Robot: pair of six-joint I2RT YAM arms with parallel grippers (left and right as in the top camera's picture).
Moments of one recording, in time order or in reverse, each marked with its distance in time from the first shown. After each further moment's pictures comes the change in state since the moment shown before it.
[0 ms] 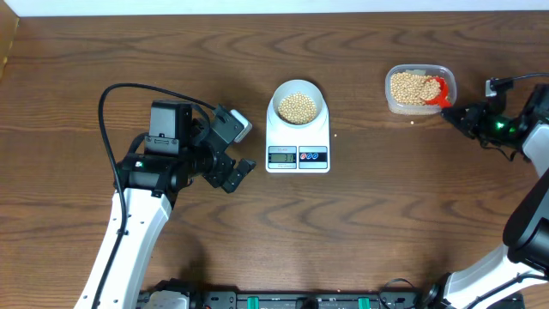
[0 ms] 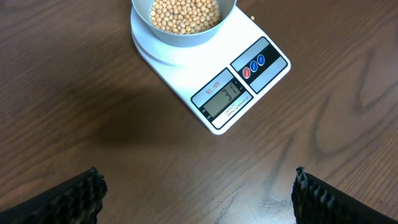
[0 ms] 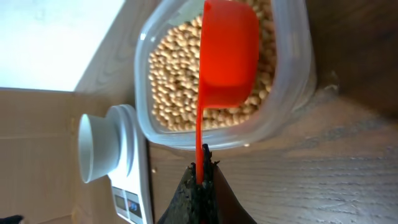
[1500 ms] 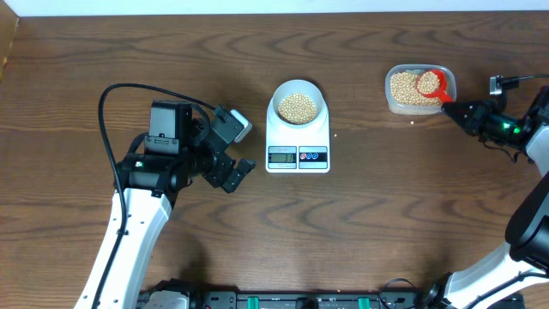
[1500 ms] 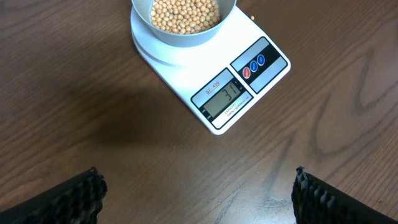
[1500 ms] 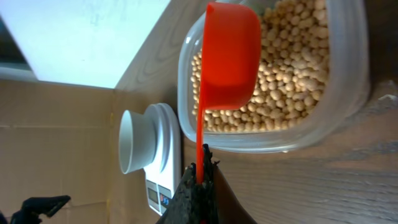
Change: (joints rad) left arm 0.000 0.000 0.000 0.000 0.000 0.000; right arm -0.023 0.013 0.000 0.038 -0.169 0.026
